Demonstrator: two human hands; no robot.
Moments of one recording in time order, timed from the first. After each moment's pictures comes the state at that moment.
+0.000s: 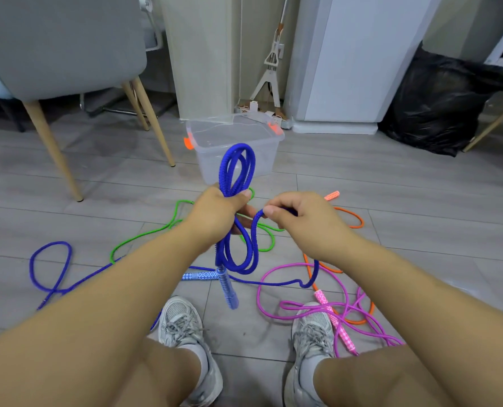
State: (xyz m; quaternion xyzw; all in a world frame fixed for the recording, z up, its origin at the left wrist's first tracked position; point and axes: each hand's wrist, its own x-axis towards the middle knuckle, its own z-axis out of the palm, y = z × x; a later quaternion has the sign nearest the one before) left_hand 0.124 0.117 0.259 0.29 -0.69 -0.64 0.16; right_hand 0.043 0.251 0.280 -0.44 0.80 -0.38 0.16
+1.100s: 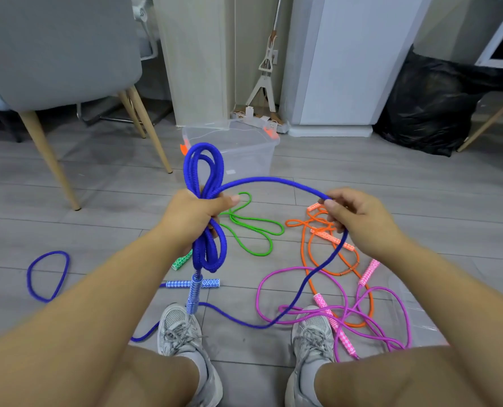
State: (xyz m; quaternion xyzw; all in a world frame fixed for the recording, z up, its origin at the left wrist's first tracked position) left_hand 0.136 0.097 0.261 0.31 -0.65 -0.66 0.20; right_hand -0.023 0.303 0.261 -0.34 0.81 -0.46 0.11
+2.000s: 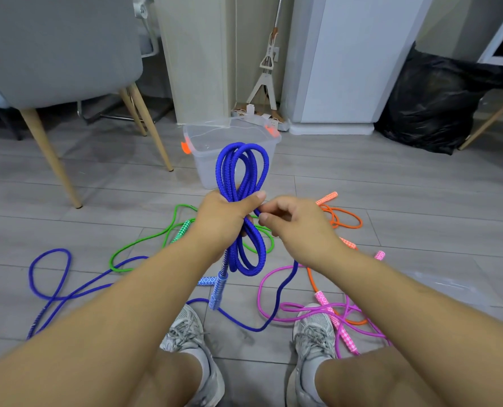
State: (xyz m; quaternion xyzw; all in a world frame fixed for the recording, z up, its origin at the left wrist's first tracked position) left_hand 0.121 0.130 0.260 0.27 -0.66 -0.67 0.21; right_hand 0.049 0.246 0.267 -0.39 0.78 -0.46 0.16
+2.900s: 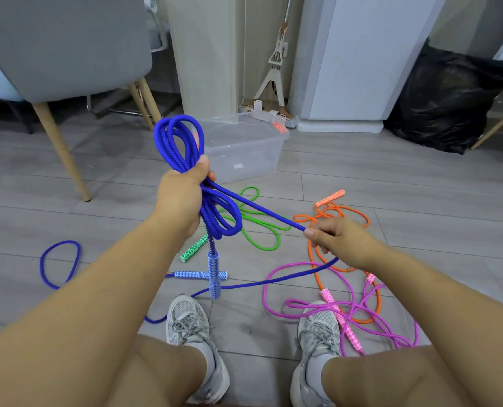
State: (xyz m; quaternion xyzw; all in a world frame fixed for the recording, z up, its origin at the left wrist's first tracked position) left_hand 0.140 0.088 0.276 0.33 -0.52 -0.71 0.34; right_hand -0.021 0.291 0.217 -0.40 0.84 -0.28 0.21
